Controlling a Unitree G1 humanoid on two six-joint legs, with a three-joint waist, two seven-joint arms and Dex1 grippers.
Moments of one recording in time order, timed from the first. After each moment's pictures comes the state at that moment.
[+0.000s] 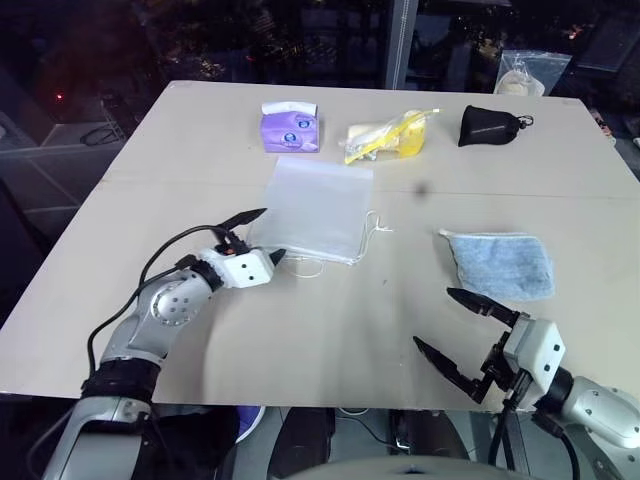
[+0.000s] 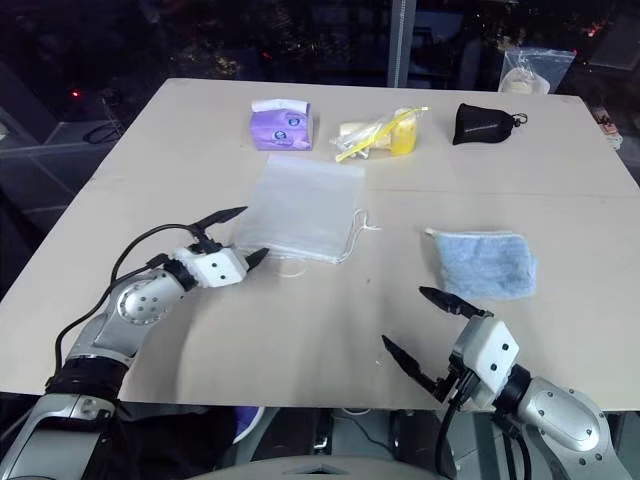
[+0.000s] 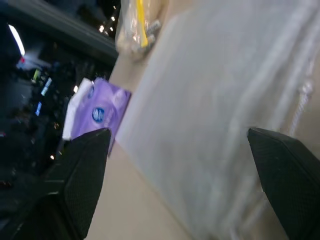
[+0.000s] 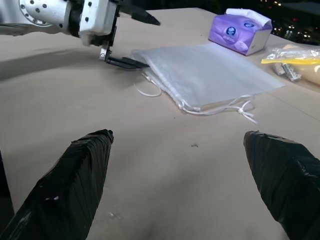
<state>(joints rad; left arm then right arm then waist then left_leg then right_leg) -0.31 0.70 -0.05 0.39 0.39 -0.65 -0.36 0.49 -0.53 -0.01 -0.78 0.30 0.10 0.65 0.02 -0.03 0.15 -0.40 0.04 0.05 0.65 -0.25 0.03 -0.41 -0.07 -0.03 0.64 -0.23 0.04</state>
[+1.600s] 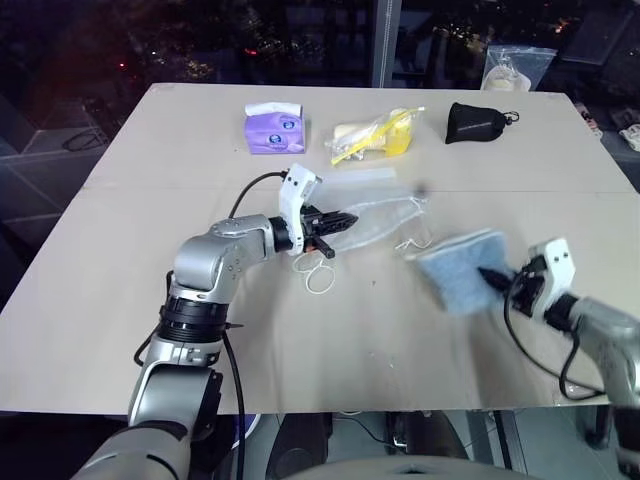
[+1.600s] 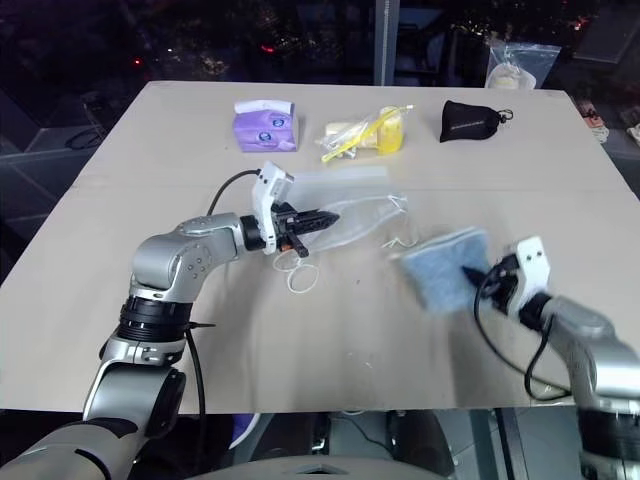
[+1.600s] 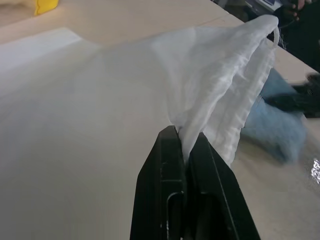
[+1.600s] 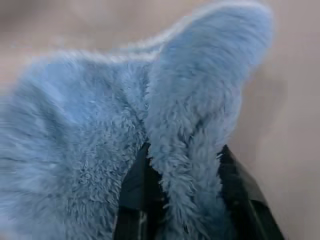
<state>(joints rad) -0.64 0.42 -0.06 0.01 -0.50 0.87 -0.74 0.05 -0.48 -0.23 -0.31 0.58 0.66 0.72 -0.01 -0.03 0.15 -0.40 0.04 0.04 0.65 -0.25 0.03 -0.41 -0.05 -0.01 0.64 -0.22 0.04</state>
